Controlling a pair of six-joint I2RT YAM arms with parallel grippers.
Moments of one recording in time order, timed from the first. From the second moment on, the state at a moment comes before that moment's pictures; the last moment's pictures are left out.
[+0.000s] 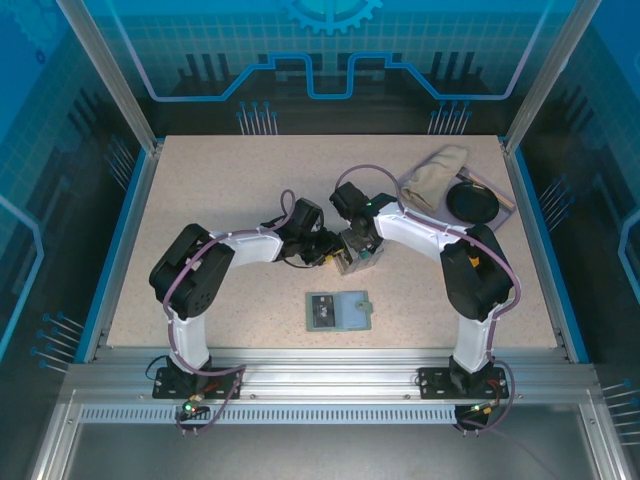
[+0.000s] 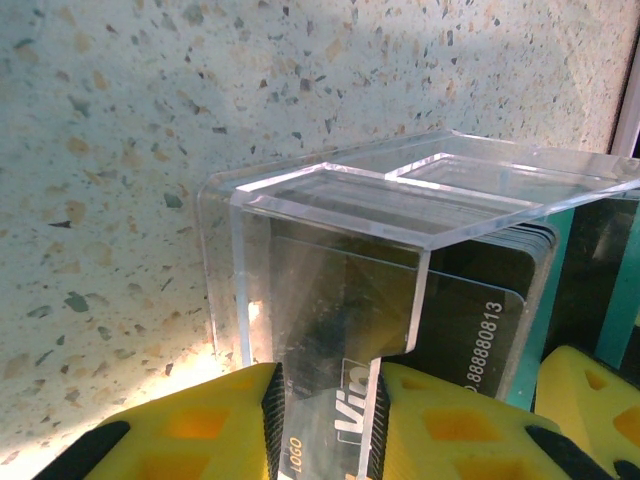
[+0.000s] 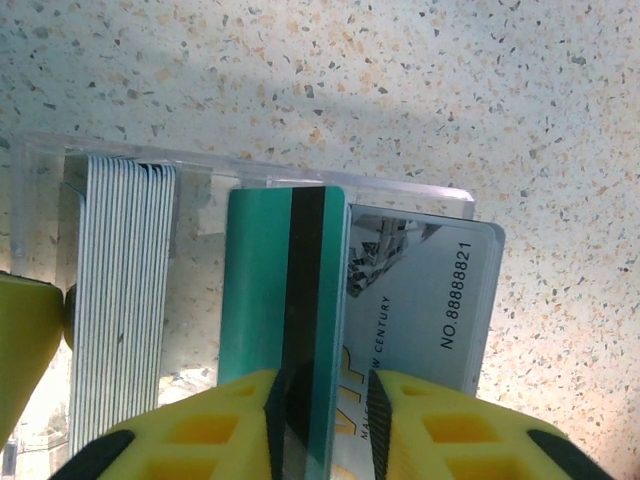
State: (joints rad) left arm -0.57 1.90 1.08 -0.07 0.37 -1.17; right arm 0.64 1.88 1.39 -0.81 0.32 0.08
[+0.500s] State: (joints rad) left arm -0.57 1.90 1.08 -0.07 0.37 -1.17; right arm 0.64 1.86 1.39 -0.83 0.33 0.08
